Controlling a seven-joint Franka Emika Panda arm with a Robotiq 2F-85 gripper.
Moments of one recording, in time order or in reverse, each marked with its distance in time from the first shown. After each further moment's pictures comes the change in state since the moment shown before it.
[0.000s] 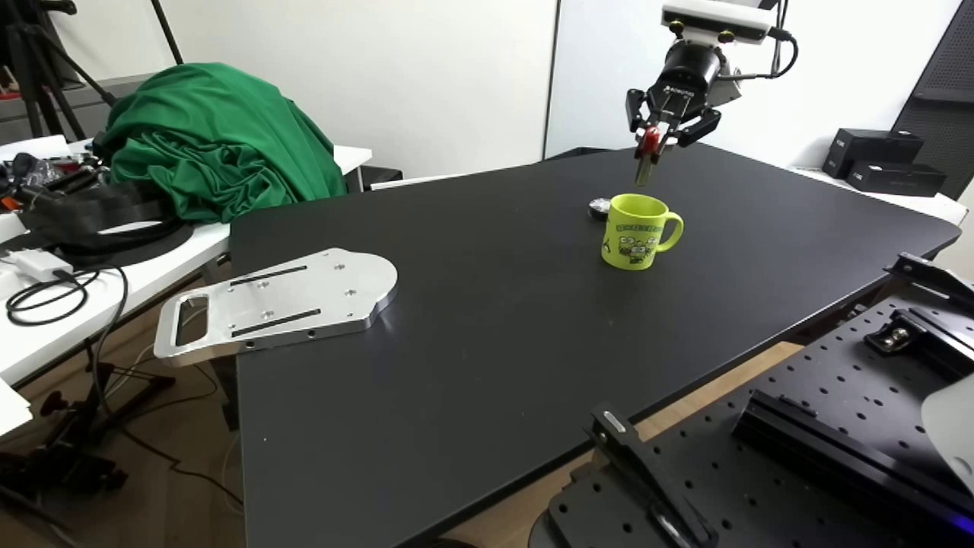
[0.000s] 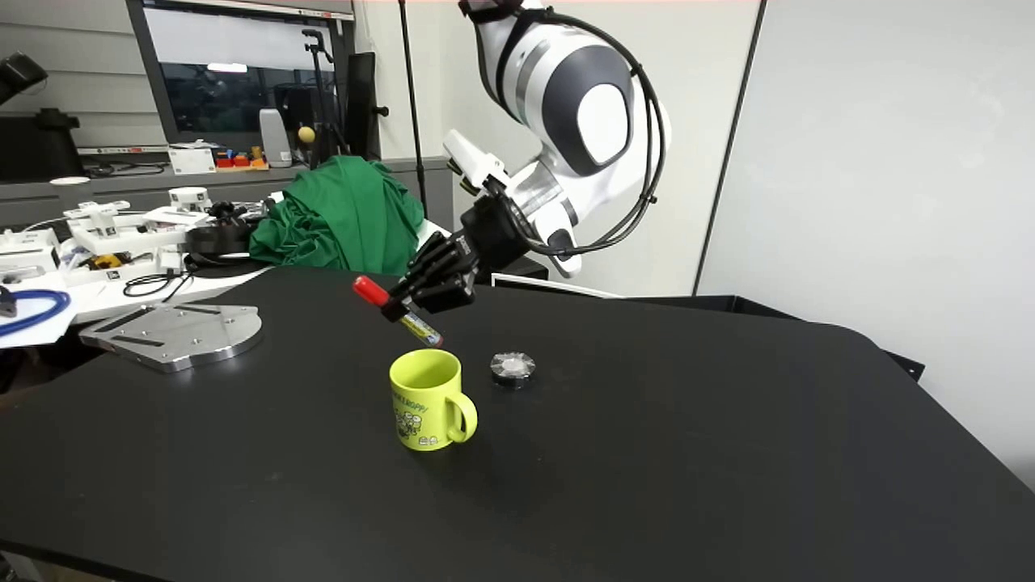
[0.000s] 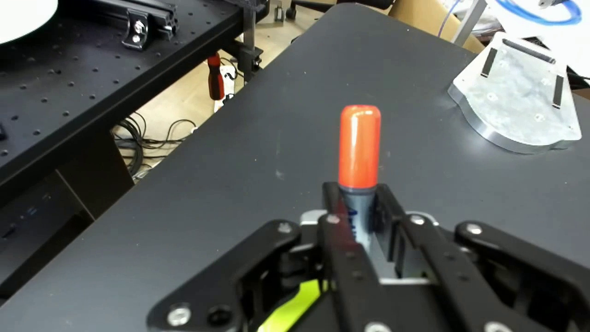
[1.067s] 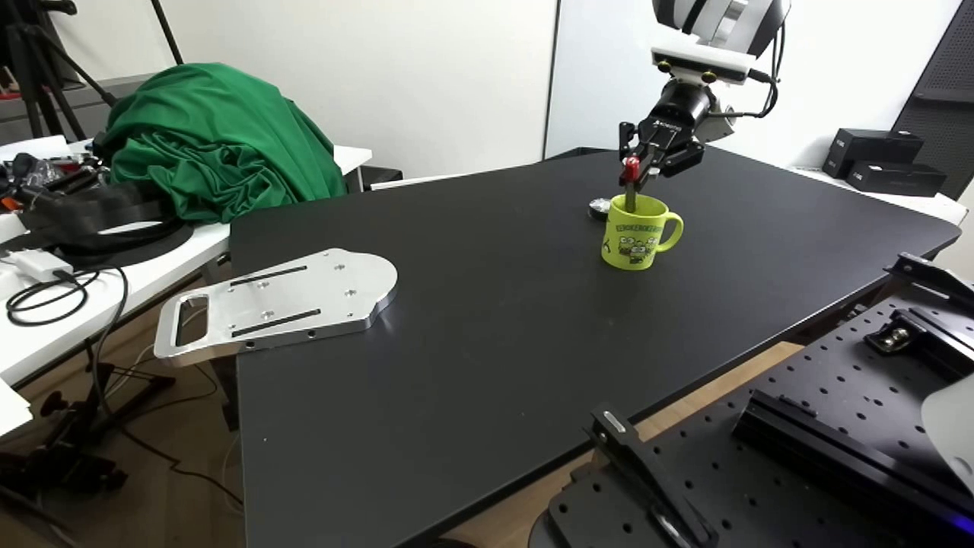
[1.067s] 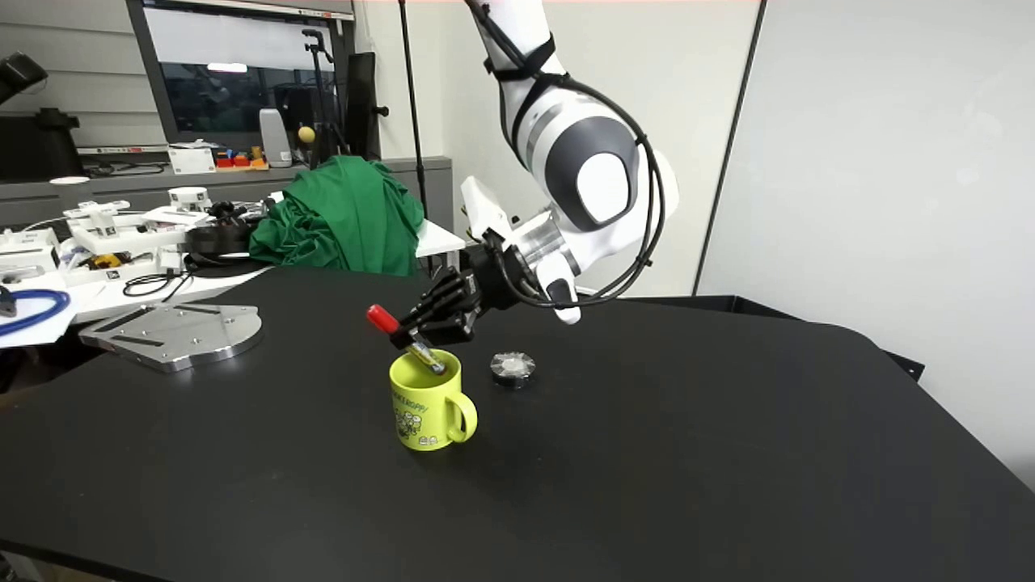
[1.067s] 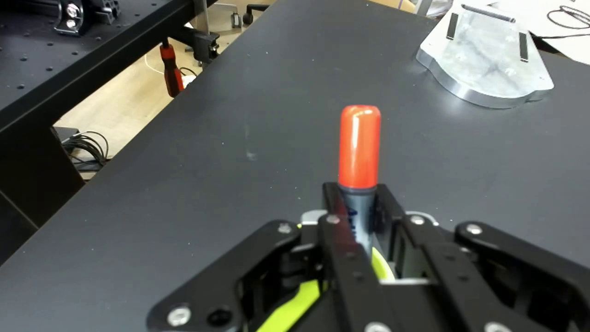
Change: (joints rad) arm 0.006 0.130 -0.030 0.044 0.130 0.040 0.014
